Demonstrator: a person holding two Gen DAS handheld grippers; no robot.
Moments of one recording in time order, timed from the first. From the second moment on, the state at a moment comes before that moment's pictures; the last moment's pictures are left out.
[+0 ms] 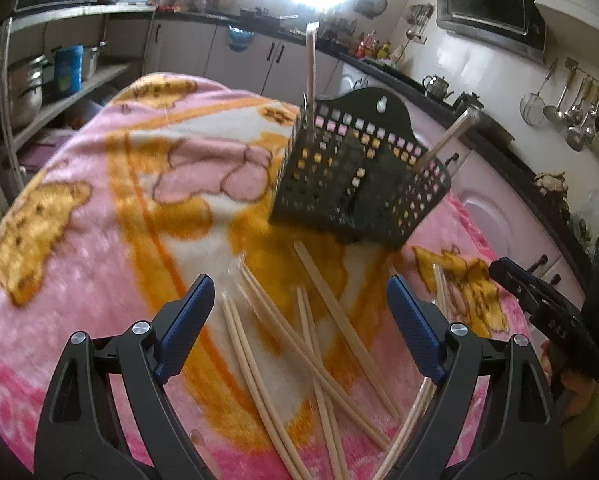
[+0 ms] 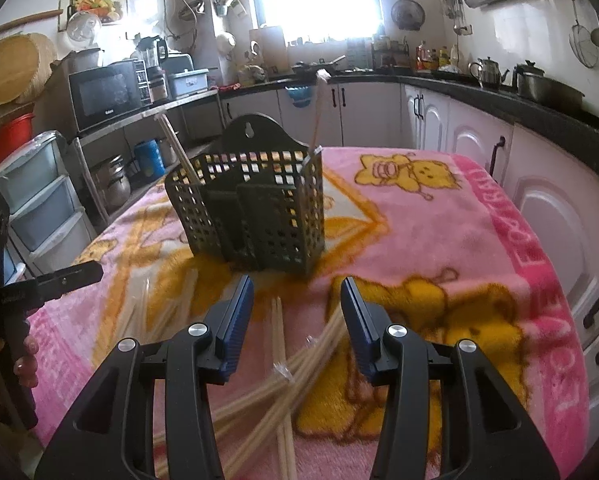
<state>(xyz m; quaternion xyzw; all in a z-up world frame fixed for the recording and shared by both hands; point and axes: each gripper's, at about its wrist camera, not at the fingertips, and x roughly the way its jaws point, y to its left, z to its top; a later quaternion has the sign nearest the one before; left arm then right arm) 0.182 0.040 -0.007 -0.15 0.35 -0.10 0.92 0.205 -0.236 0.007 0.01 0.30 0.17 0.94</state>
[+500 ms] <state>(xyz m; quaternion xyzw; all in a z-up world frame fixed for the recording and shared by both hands) 0.189 0.023 -0.046 -0.16 0.42 -0.11 0.89 0.220 -0.257 -0.024 0.03 0.35 0.16 0.92</state>
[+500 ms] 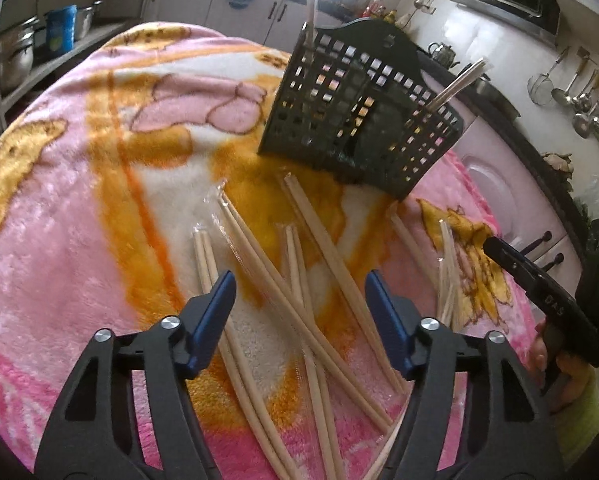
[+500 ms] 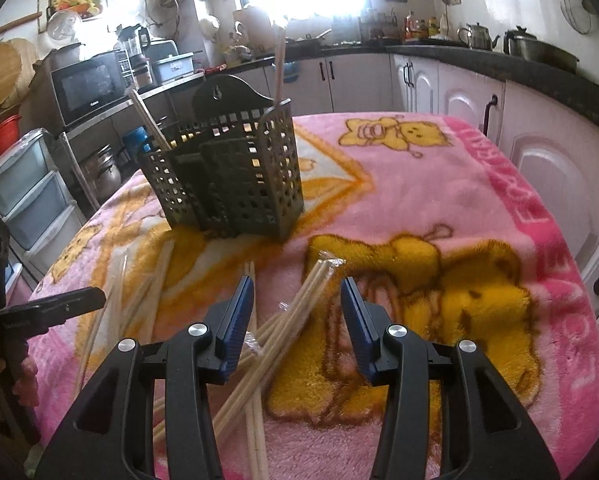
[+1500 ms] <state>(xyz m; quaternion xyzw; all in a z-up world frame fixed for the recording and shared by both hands) 0.262 0.045 -0.054 -0.22 0.45 -0.06 0.86 0.315 -0.271 -0.065 0.12 0.47 0.17 0.86</state>
